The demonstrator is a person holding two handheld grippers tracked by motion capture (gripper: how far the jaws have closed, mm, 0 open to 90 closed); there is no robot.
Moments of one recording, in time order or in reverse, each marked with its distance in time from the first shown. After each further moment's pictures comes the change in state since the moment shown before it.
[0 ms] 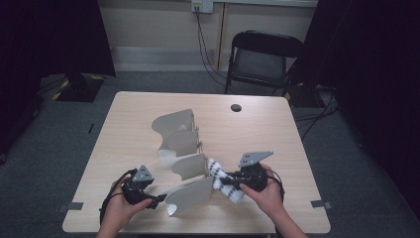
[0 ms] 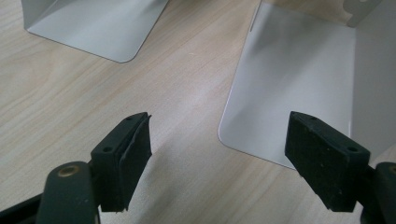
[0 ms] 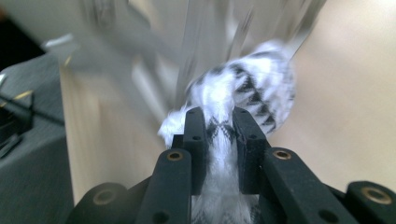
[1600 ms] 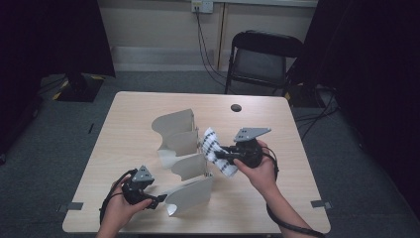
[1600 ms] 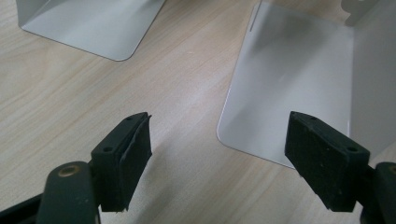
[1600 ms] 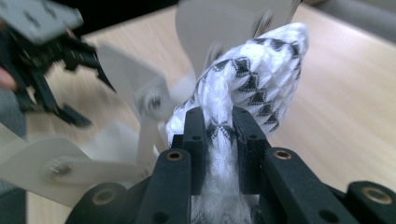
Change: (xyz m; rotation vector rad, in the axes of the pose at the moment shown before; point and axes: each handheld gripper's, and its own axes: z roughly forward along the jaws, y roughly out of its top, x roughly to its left) left arm 0.001 -0.002 0.001 -0.007 -0.013 -0.011; right arm -0.016 0.062 -0.003 -0.089 -0.088 -0.054
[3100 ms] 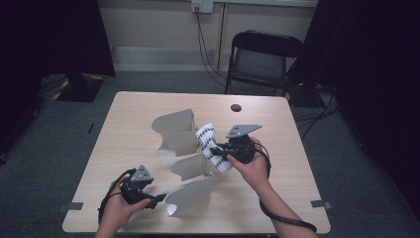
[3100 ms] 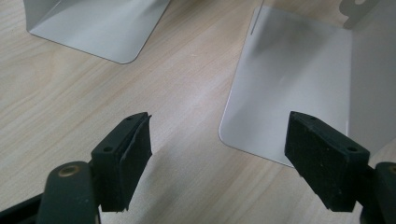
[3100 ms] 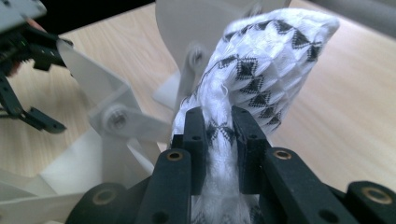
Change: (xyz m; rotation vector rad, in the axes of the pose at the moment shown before) left arm 0.002 0.000 -0.004 -0.005 0.003 0.012; right arm -0.008 0.003 0.024 0.029 -0.027 0.010
